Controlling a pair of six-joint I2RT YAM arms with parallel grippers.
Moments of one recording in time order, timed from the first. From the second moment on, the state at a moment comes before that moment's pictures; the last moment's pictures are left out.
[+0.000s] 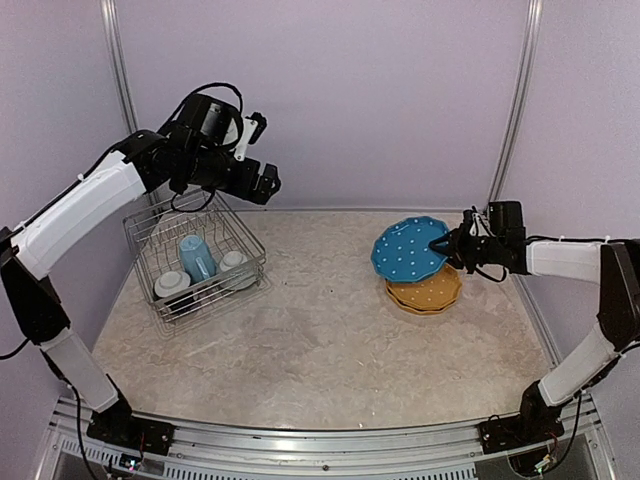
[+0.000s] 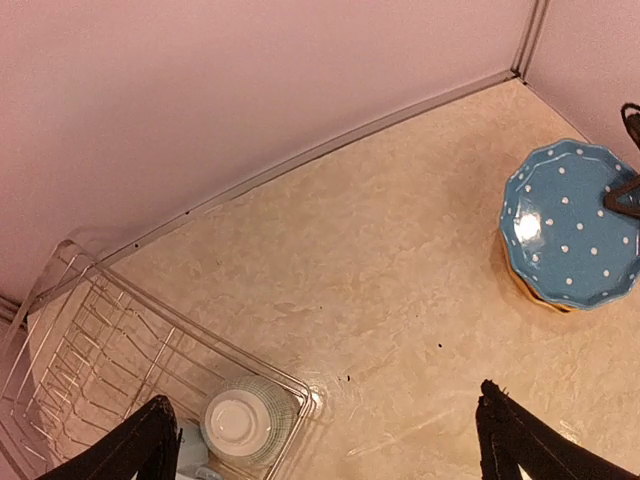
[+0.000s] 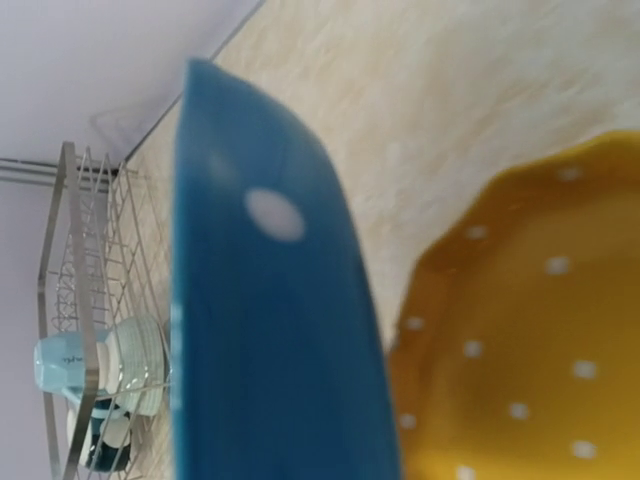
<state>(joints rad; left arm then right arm) -0.71 1.65 1.82 -0.78 -0.22 -0.03 0.16 1.52 0.87 0.09 -0.55 0.85</state>
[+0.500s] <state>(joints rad) -0.26 1.39 1.53 -0.75 0.10 -0.31 -0.03 1.48 0.78 0.01 -0.70 0.69</state>
